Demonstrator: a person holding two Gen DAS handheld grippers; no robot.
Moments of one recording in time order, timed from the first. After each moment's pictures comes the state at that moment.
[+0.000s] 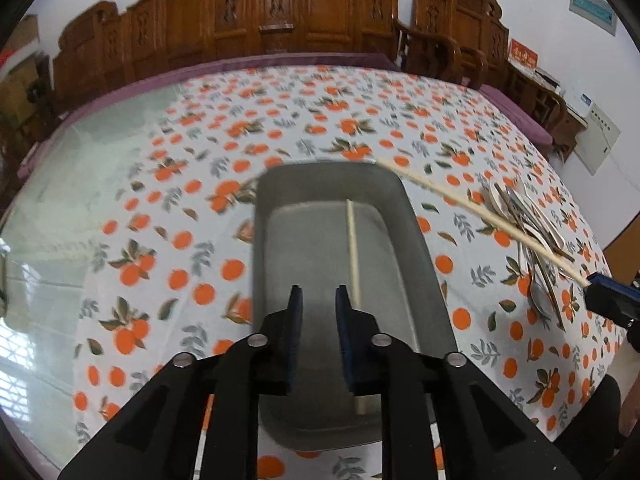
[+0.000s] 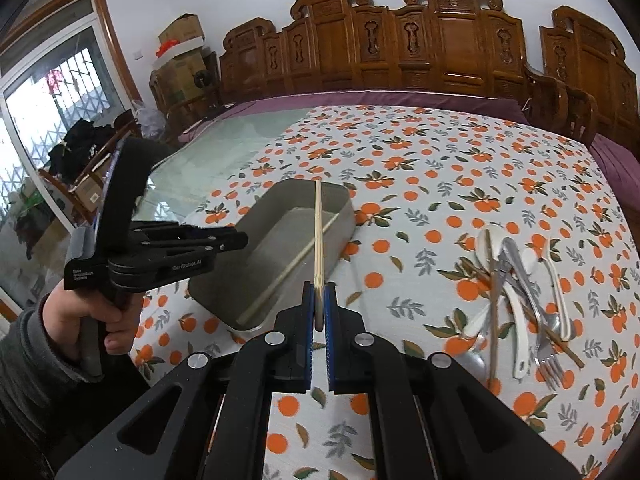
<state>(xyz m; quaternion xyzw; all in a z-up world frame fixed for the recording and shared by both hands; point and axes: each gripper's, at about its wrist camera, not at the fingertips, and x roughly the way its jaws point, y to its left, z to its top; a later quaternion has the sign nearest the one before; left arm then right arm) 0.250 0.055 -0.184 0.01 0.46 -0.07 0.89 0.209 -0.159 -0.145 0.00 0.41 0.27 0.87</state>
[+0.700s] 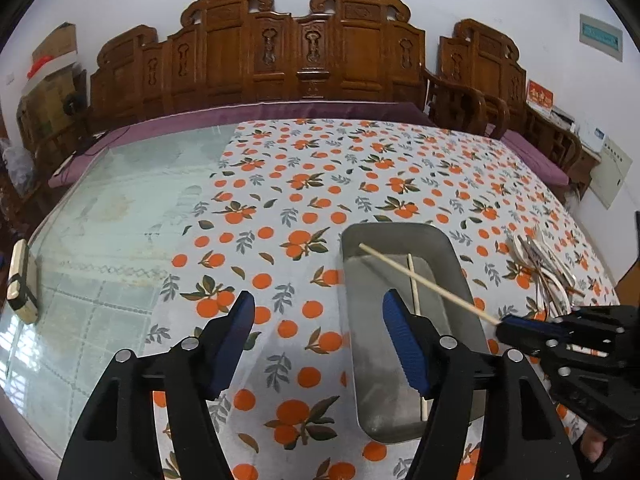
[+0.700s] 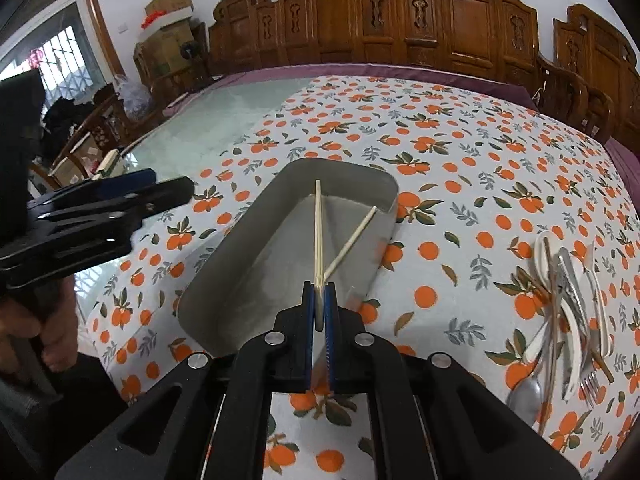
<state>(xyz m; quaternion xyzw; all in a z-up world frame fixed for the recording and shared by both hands) 0.235 0.109 -0.145 0.00 0.39 -0.02 0.92 0.247 -0.077 -0.179 -0.03 0.45 0.24 0.86</state>
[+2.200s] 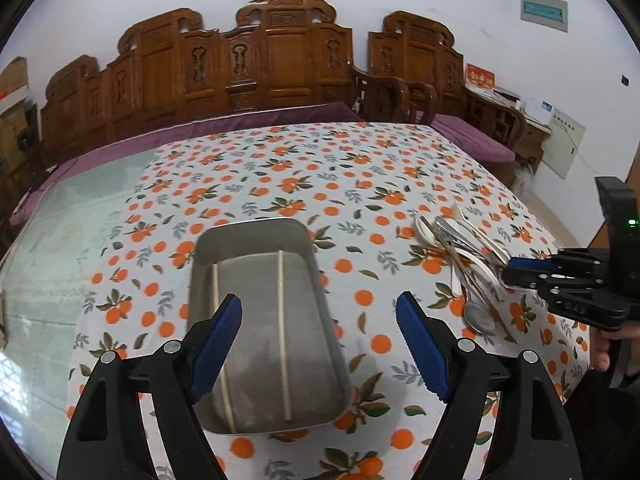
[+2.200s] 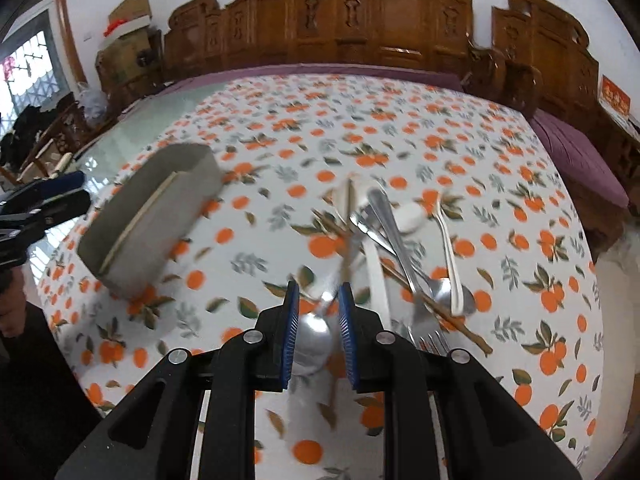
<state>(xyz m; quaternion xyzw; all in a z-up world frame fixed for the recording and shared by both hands) 0.210 -0.010 -0.148 0.03 0.37 -0.12 0.92 0.239 -0.265 -0.191 -0.04 0.45 0.17 0.88</state>
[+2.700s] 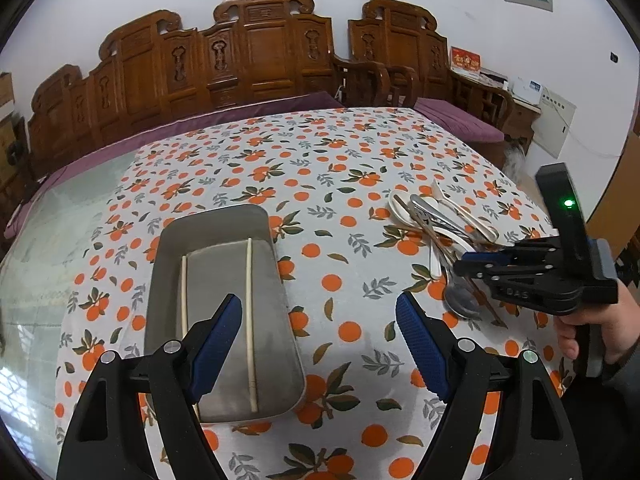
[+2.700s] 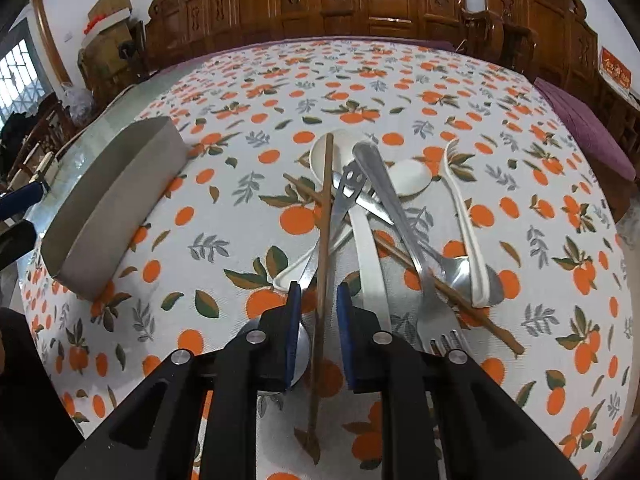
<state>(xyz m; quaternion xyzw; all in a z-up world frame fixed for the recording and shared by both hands) 0.202 -0.042 -0.162 0.06 0.38 -0.13 0.91 0.266 -0.266 -0.237 -0.03 0.49 0.16 0.86</state>
